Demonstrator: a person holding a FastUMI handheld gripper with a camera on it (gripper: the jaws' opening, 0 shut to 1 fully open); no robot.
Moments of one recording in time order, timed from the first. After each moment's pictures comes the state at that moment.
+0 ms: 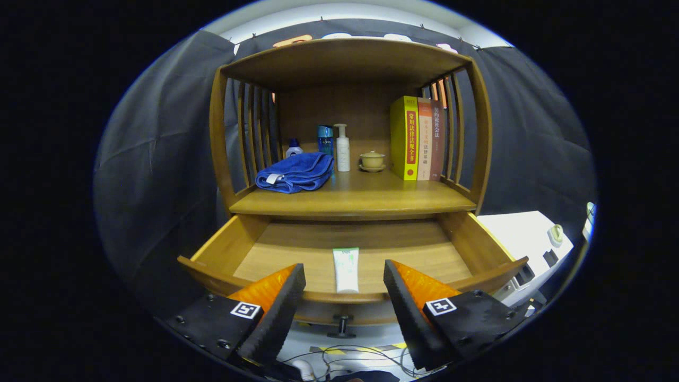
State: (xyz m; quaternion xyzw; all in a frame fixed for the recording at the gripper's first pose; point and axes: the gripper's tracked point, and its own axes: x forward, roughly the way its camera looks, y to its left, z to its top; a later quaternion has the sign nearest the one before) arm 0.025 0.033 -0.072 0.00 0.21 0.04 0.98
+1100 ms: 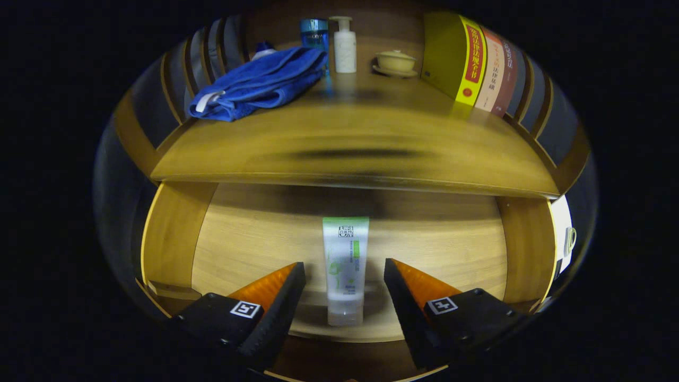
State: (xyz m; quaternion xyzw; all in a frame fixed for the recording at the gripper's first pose) arm 0.141 0.038 -0.180 -0.02 0.50 0.04 0.87
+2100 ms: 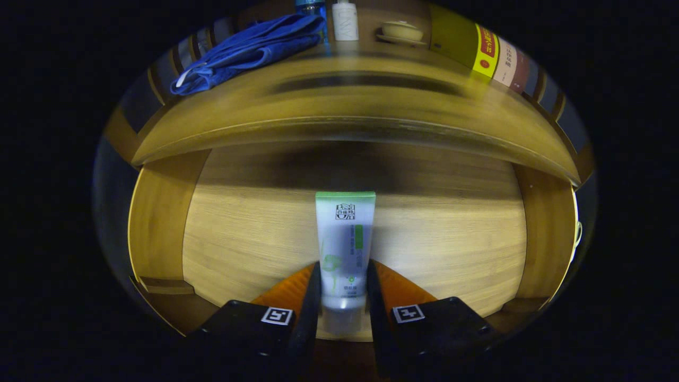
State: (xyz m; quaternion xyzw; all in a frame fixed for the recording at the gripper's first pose) arm 0.161 0.063 -0.193 -0.01 0.54 0.05 0.84
